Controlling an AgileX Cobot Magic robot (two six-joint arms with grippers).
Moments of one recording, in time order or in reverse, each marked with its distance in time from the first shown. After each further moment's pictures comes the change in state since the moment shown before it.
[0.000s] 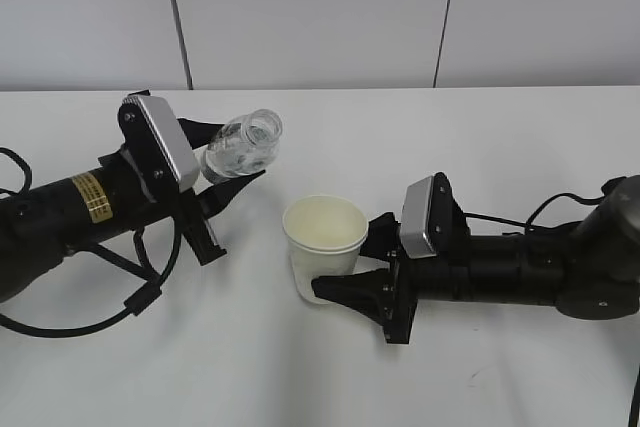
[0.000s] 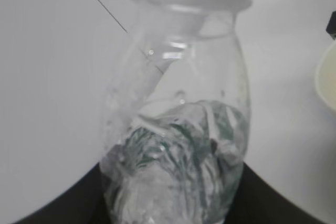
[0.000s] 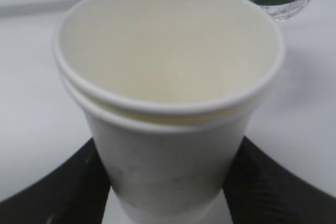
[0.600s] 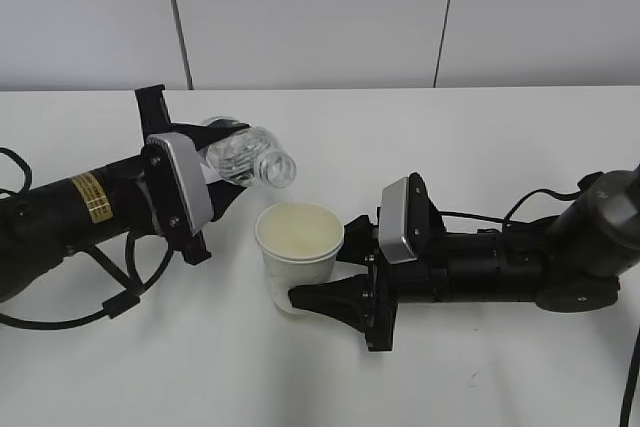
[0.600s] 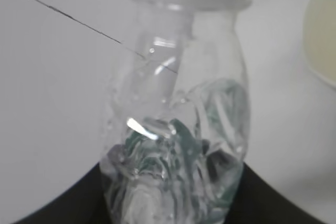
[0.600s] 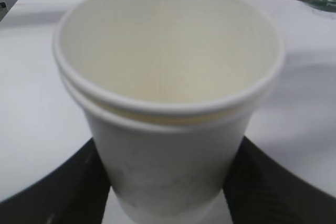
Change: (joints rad) left arm 0.000 0.000 0.000 0.001 0.001 0.410; right arm 0.058 0.000 -0.044 -0.044 0.000 0.047
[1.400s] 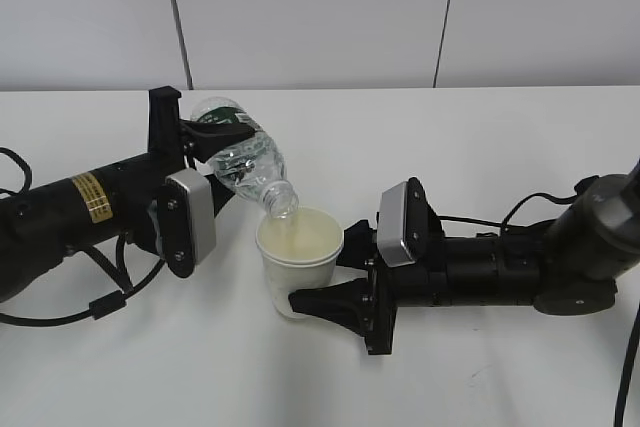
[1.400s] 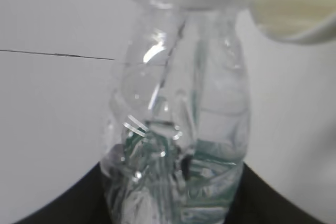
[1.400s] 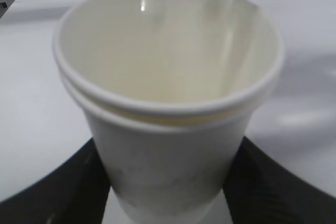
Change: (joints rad) left arm 0.000 0.000 0.000 -0.001 0.000 0.364; right arm 0.000 0.016 -0.003 0.000 0.000 0.003
